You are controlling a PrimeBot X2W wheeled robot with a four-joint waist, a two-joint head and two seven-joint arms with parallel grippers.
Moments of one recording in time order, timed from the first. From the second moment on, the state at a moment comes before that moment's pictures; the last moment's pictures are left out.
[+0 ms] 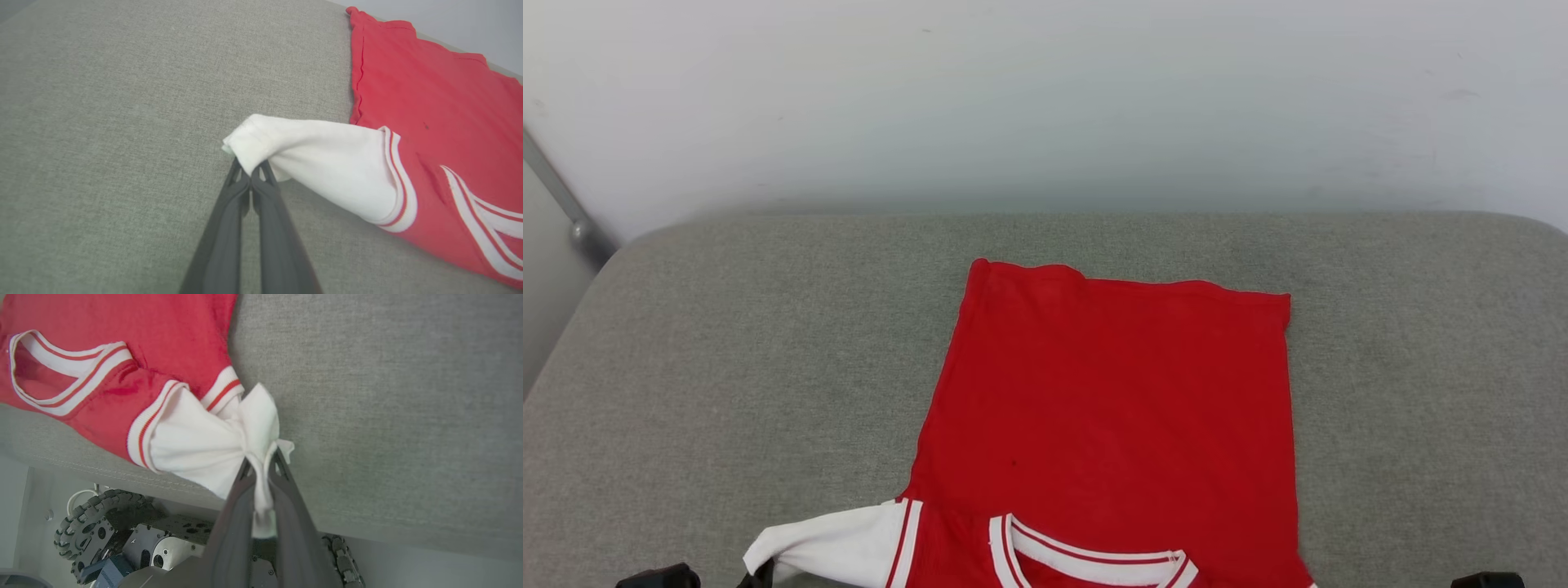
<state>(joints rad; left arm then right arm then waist) 0.17 0.48 -0.28 0.18 -0.79 0.15 -0.07 0.33 -0.26 0.01 -0.03 0.50 0.13 0.58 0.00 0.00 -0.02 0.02</state>
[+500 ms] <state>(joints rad) 0.11 0.48 -0.32 -0.03 -0.70 0.21 -0.08 -0.05 -0.20 -0.16 0.03 0.46 0.13 0.47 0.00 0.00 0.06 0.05</state>
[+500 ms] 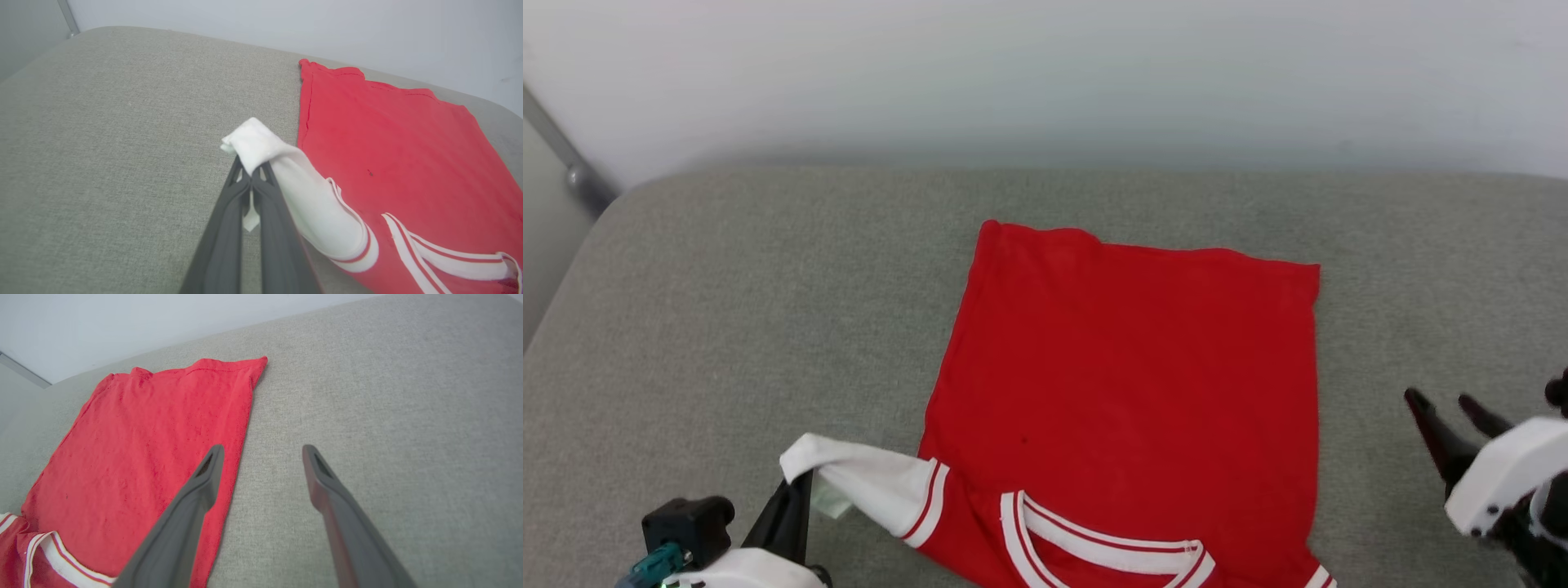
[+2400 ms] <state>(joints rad) -0.01 0.43 -0.40 -0.01 -0.68 0.18 -0.14 -0.41 -0.50 -0.12 0.24 0.45 0.13 1.05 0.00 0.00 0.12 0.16</state>
